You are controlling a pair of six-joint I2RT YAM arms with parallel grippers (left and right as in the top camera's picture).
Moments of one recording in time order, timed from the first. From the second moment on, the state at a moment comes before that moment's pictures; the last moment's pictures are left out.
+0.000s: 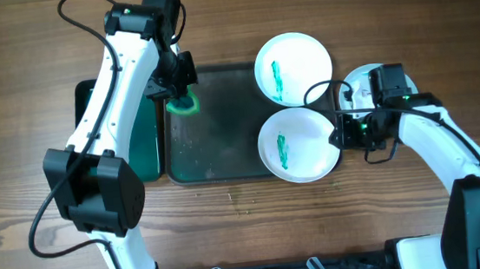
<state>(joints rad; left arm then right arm) -0.26 2.00 1.90 -1.41 0.05 -0.42 0.03 1.55 0.84 -0.70 -0.35 0.13</state>
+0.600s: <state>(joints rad) -0.26 2.00 1.90 -1.41 0.05 -0.42 0.04 1.55 0.81 -0.67 -0.33 0.18</state>
